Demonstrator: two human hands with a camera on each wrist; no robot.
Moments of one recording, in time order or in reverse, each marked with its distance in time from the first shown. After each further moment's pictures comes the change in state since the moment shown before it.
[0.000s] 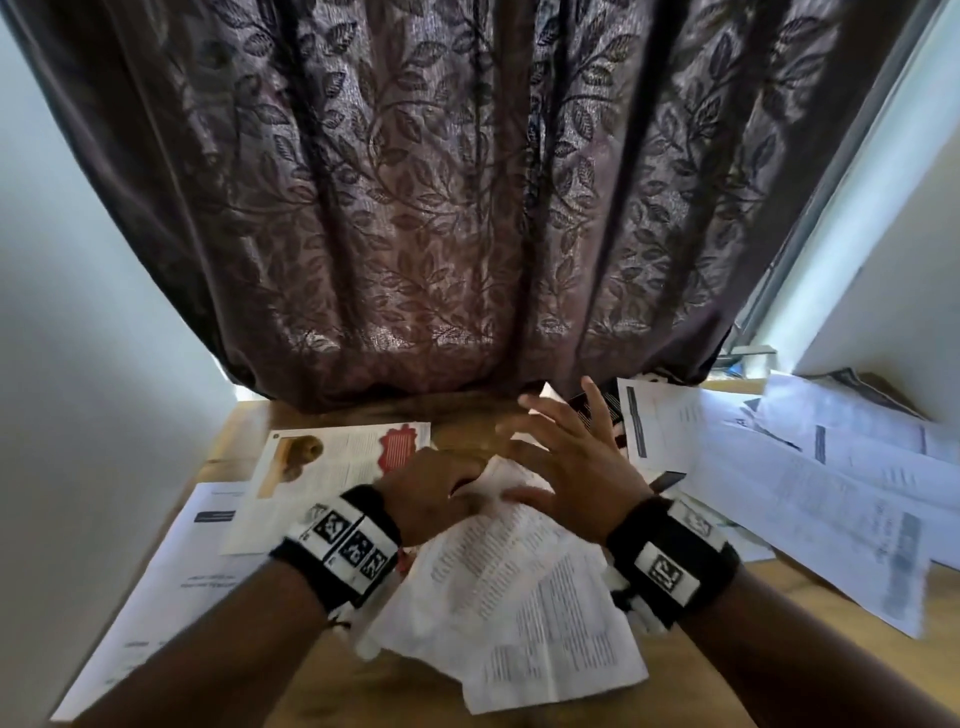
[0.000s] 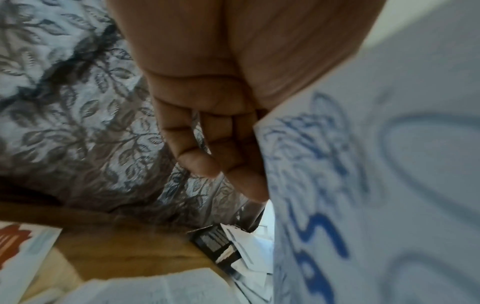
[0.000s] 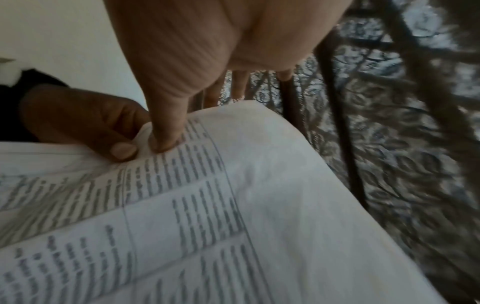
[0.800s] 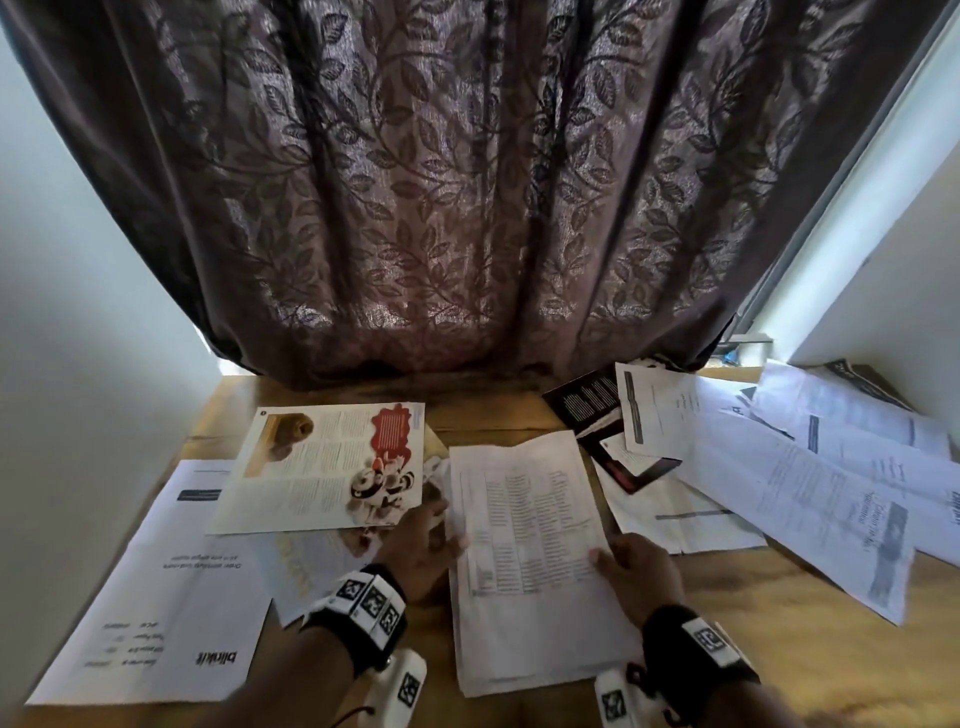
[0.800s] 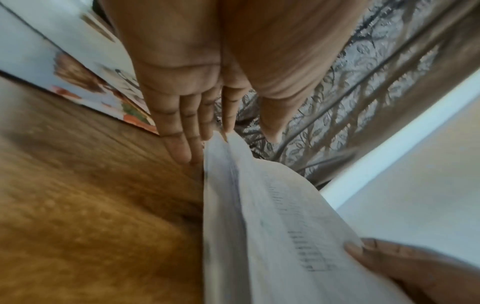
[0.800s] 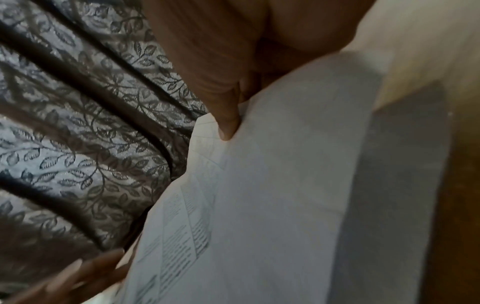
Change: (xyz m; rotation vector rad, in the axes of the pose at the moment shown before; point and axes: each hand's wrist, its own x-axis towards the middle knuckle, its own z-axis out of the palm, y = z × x) left_hand -0.018 -0.069 0.133 -0.525 0.094 -0.508; right_hand -0.128 0.008 0.132 0.667 -0.203 1.260
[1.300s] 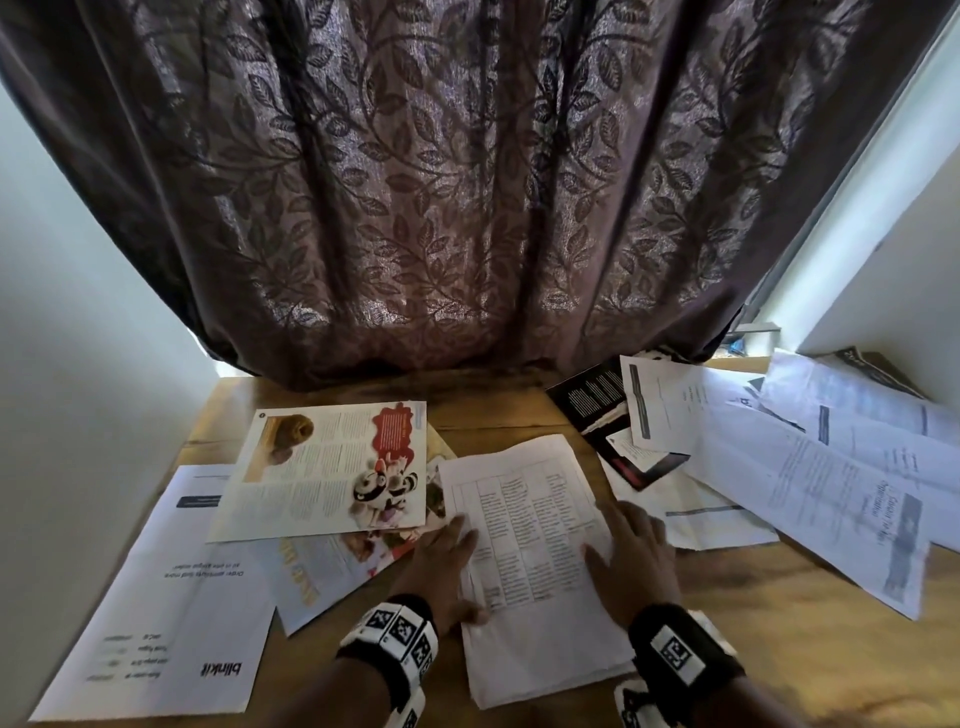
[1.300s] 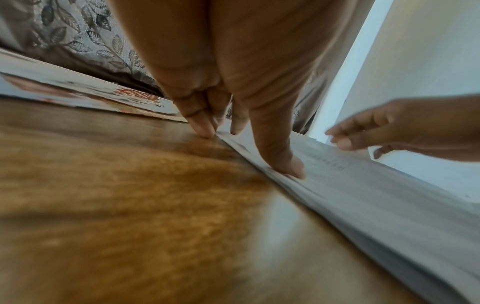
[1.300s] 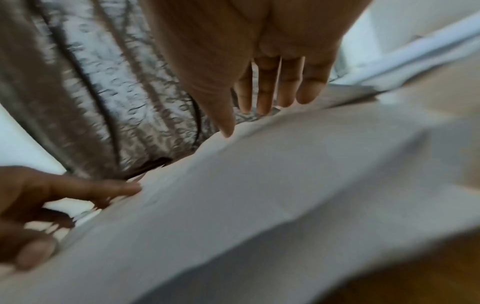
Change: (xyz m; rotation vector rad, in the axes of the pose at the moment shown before) left_hand -0.009 0.000 0.022 0.651 -0.179 0.081; right_hand -0.015 -0.031 0.006 -0.414 0.060 -0.268
